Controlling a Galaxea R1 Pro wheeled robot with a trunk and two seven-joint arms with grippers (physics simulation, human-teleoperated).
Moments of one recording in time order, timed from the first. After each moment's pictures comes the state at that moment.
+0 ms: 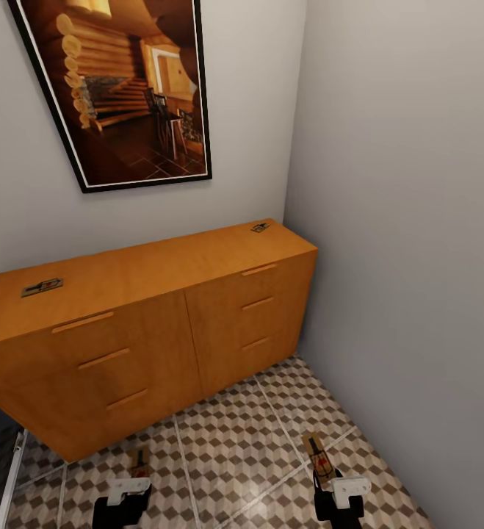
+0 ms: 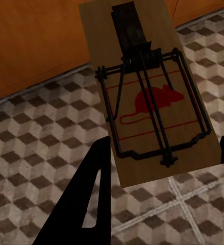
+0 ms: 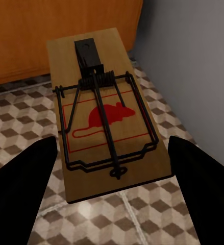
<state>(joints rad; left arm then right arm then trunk) -0.51 0.05 -0.76 0.07 0.81 -0.52 -0.02 -0.20 0.01 0.17 -0.53 0.03 -0.52 -0.19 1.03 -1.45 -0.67</state>
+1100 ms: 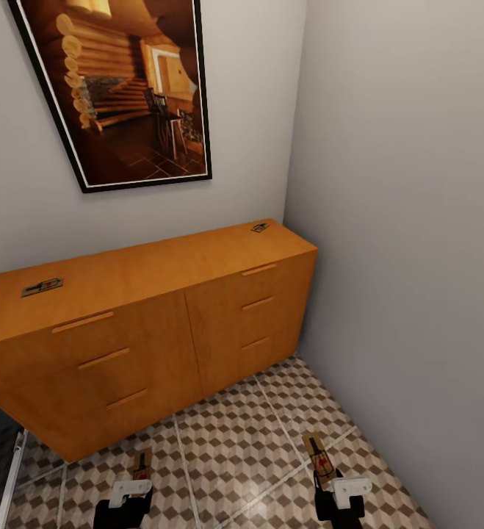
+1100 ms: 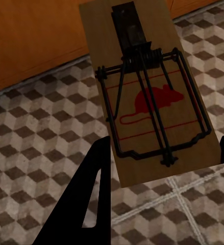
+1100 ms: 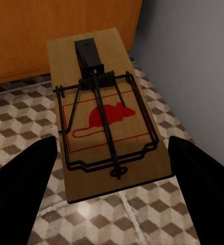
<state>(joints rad) -0.50 0.04 -0.76 0.07 0.81 -0.50 -0.03 -0.20 0.01 0.17 -0.53 0.03 -0.51 -0.19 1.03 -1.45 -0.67</state>
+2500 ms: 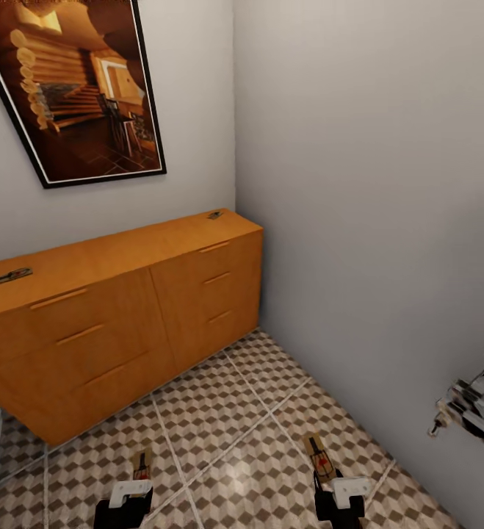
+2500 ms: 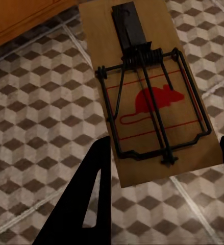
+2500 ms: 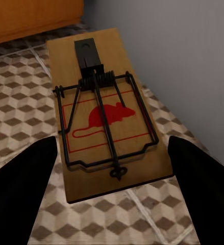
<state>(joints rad) -0.50 0.04 -0.76 0.07 0.81 -0.50 -0.03 -0.20 0.01 0.17 -0.53 0.03 -0.51 -0.19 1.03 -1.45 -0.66</state>
